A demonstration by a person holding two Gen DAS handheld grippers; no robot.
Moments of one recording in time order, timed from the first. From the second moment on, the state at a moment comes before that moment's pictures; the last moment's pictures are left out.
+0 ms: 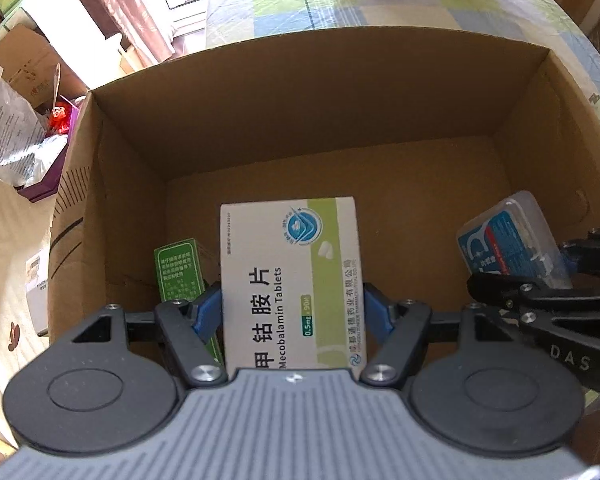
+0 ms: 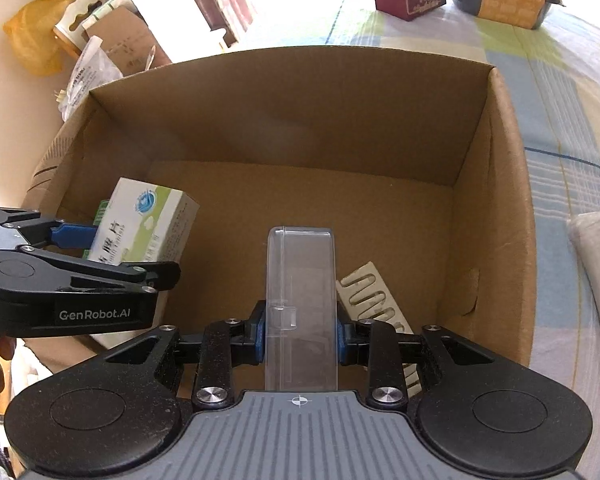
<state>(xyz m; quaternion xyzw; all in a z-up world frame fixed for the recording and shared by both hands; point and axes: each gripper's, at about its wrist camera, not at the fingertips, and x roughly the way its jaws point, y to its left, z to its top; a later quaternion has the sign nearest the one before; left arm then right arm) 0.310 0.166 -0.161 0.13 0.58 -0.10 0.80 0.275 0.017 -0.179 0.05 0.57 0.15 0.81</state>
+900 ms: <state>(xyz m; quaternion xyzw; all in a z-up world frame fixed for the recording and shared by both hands) 0.274 0.171 -0.105 0.13 0.53 -0.06 0.83 0.221 0.023 -0.119 -0.04 0.49 0.19 0.85</state>
